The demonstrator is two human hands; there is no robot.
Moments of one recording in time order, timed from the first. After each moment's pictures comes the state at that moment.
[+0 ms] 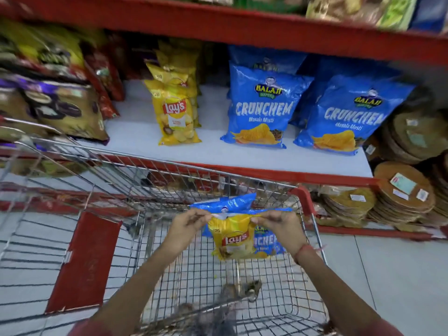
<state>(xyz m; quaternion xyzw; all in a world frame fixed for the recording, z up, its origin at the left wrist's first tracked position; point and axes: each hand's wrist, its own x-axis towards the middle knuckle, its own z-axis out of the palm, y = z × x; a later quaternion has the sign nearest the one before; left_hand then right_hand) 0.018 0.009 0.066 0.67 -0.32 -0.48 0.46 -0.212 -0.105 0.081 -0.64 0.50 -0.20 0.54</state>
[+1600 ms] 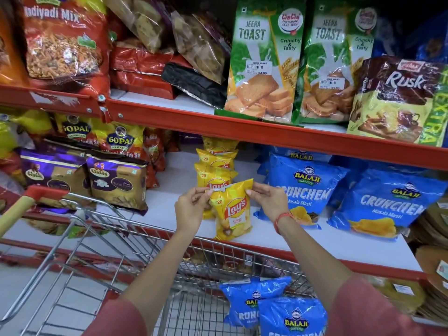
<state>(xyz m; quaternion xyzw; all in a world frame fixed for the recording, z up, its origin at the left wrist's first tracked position) 0.174 -0.124 0.163 0.66 -0.27 -0.27 0.65 0.012 -0.241 0.184 -0.65 0.47 -0.32 0.51</state>
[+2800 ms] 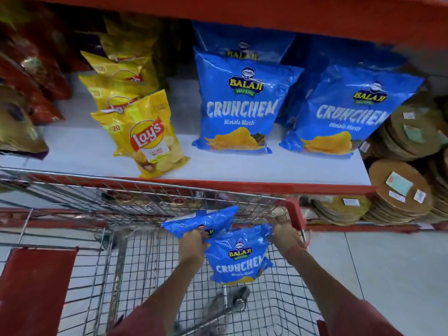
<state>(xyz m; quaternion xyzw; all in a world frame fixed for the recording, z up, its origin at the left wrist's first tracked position) -0.035 -0.086 -0.028 0.82 -0.38 -0.40 0.13 -0.247 -0.195 -0.011 -0.71 0.64 0.18 0.24</state>
